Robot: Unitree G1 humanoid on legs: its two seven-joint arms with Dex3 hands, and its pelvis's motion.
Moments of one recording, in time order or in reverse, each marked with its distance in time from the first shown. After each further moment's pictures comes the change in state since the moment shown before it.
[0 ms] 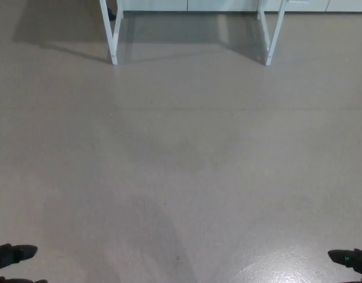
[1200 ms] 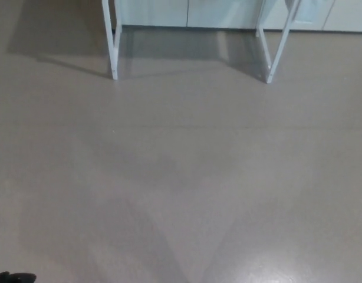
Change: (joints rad) left_arm 0.117 0.024 -0.032 -0.012 -0.026 -0.068 -0.050; right_arm 0.123 -0.008 -0.003 0.091 -0.006 -0.184 -0.002
